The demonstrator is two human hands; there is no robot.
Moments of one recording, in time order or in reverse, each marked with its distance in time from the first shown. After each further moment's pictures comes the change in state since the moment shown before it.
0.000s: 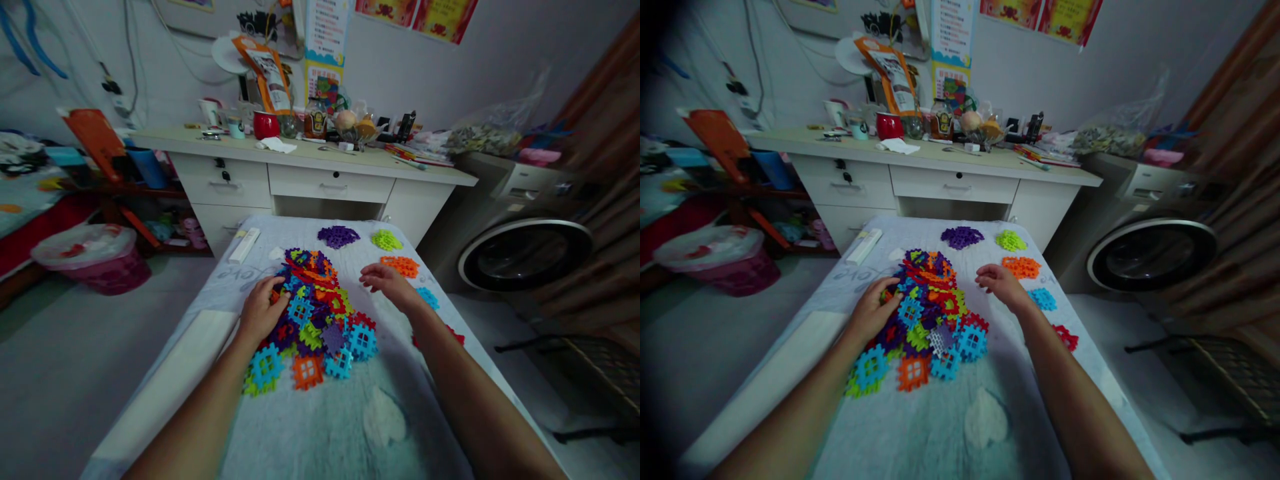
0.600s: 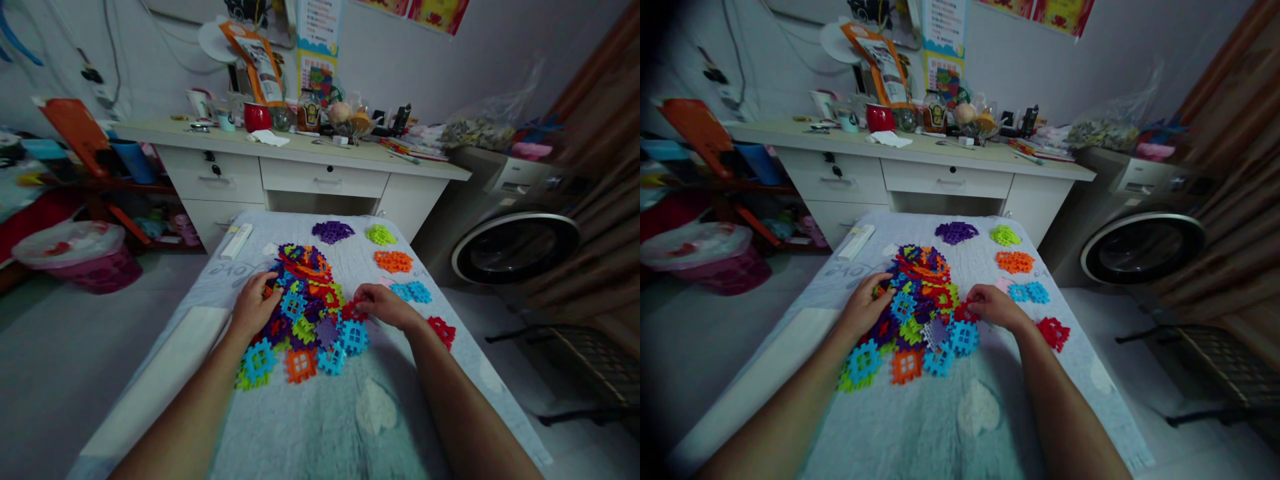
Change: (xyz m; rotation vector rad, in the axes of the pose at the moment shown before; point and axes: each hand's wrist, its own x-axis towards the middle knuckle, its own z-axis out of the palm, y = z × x) left_hand 0.000 -0.001 0.000 0.009 -0.005 0.022; right_hand -0.044 0.009 0.014 -0.290 -0.257 0.008
